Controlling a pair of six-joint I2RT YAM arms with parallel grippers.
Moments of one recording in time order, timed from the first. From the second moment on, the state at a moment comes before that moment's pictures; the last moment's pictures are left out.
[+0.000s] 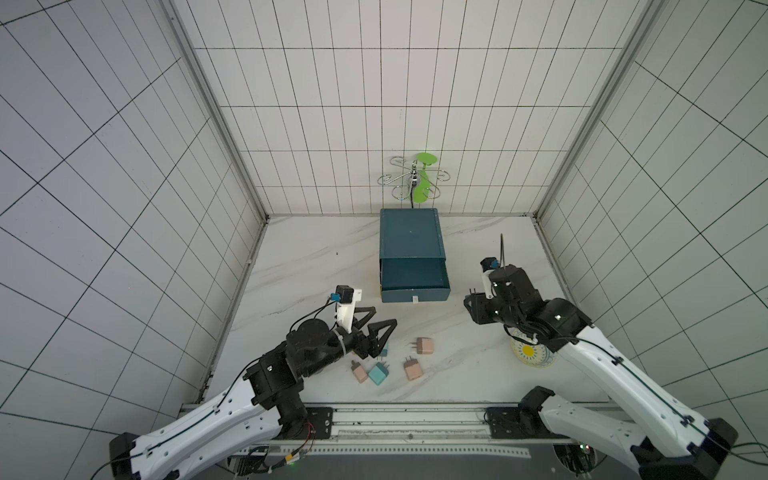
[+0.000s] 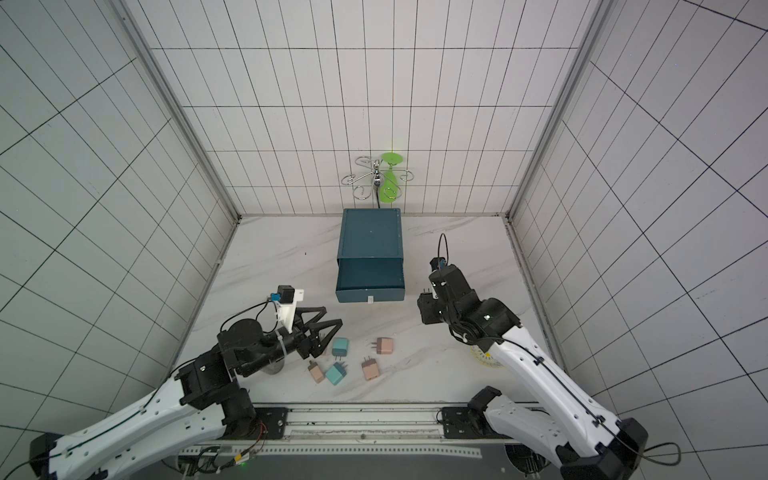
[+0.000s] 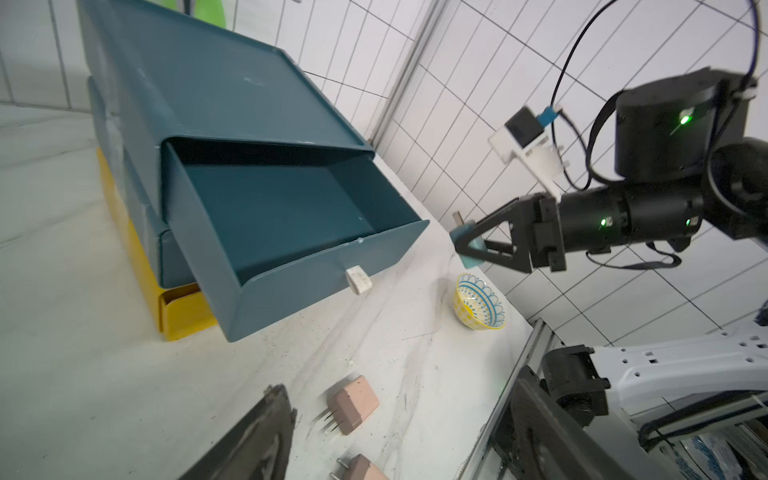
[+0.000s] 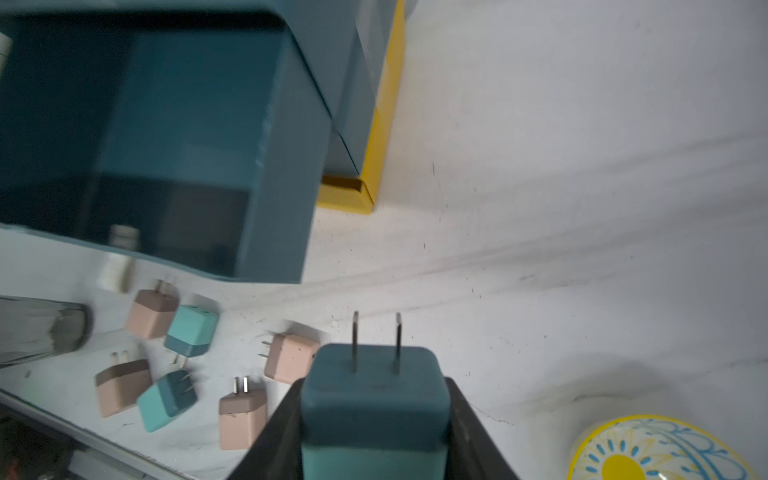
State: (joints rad) left arm -0.94 0.60 0.55 -0.13 0.04 -0.55; right arm 0.72 0.96 1.07 -0.89 0.10 0.38
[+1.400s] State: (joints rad) left arm -0.86 1.02 0.70 -0.30 -0.18 -0.59; right arm 0.81 1.77 1.81 -1.09 0.18 0.28
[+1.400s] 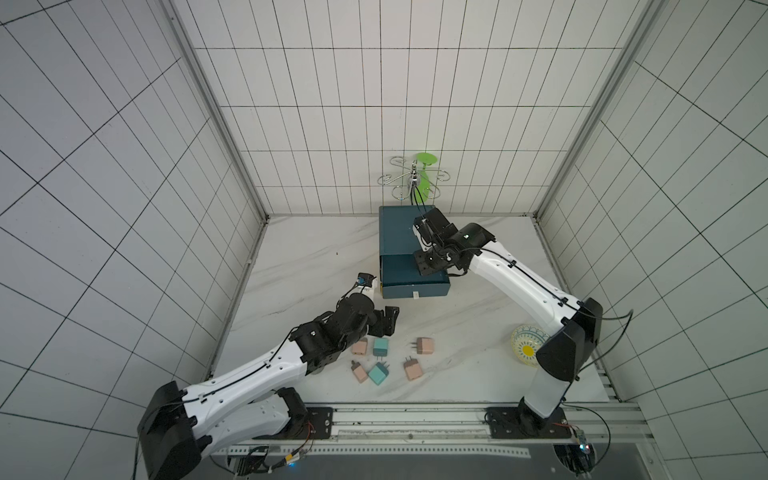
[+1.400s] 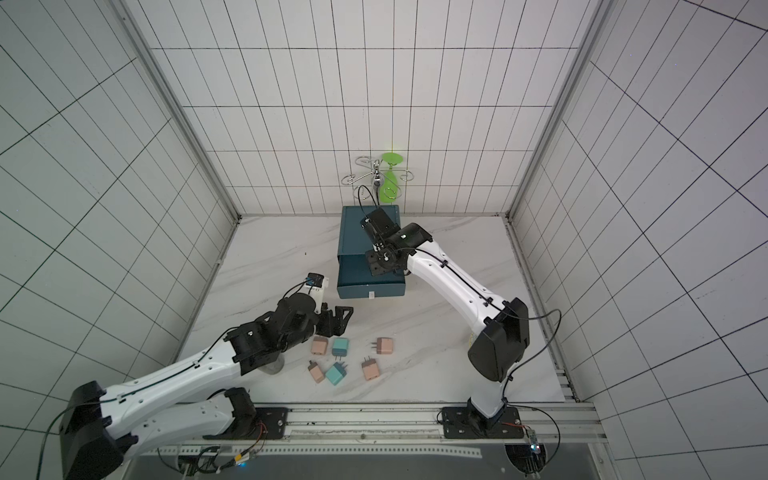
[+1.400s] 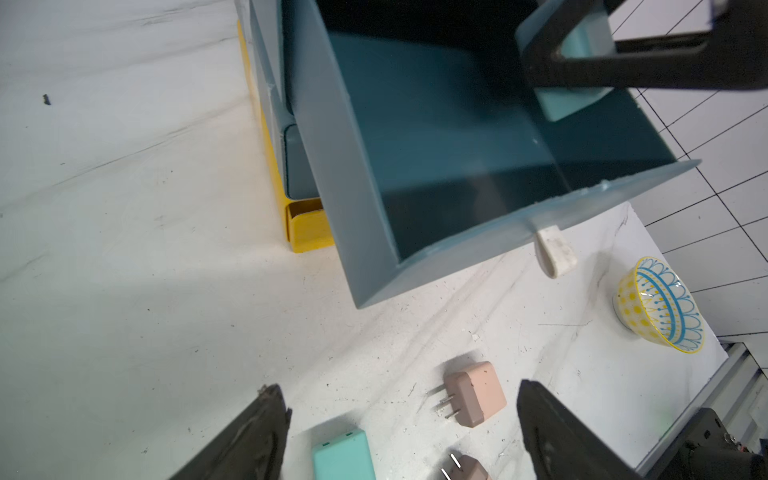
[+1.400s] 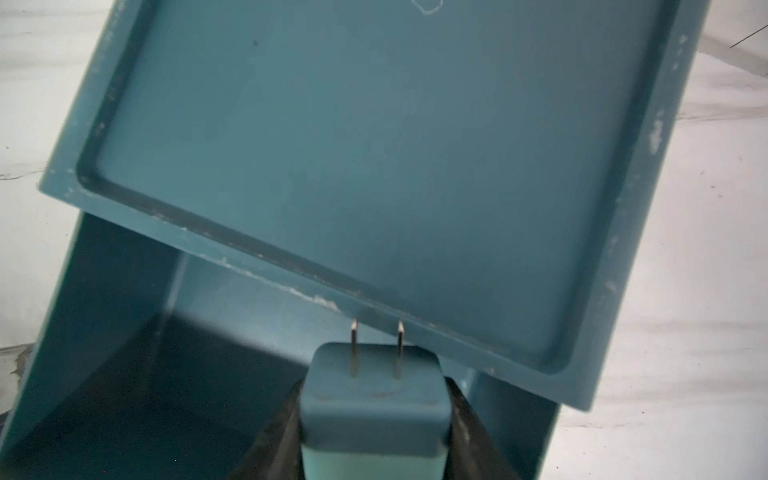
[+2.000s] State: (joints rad) left arm -0.81 1.02 0.70 -0.31 -0.17 -0.59; right arm 0.83 1.71 1.73 -1.12 0.17 0.28
